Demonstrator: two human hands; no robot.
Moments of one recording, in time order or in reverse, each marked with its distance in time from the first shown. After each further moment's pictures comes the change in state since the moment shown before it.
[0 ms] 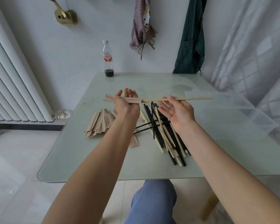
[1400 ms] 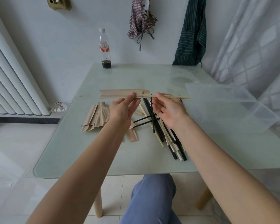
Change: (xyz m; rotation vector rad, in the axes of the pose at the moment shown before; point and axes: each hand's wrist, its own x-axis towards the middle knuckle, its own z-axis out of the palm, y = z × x) left_hand -0.021 0.018 -0.035 0.752 -0.104 0.030; right_hand 0.007 0.020 0.011 -0.004 -0.065 0.148
